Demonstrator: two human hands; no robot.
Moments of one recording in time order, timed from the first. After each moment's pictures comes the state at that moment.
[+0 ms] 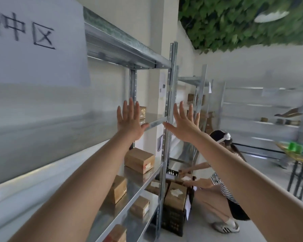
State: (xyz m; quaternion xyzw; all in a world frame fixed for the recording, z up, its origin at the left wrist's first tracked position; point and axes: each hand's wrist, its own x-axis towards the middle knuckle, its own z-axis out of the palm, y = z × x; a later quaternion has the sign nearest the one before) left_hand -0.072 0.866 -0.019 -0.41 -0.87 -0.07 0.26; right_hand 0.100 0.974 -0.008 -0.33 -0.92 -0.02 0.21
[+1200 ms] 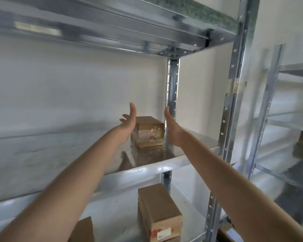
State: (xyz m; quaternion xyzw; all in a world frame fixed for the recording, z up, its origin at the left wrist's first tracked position) left_hand -0.308 1.162 -0.005 -0.09 -0.80 -0.59 0.00; right_hand -0.291 1.325 -0.015 -0.03 -0.73 0.68 0.06
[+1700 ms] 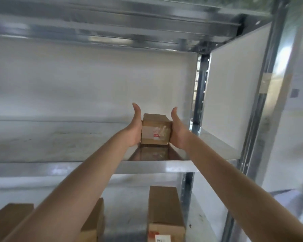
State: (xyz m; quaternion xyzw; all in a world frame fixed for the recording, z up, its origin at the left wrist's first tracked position) left_hand -0.283 1.204 -0.013 -0.02 -0.68 -0.73 -0.05; right_hand -0.320 1.349 -0.026 0.10 -0.61 0.77 -0.12
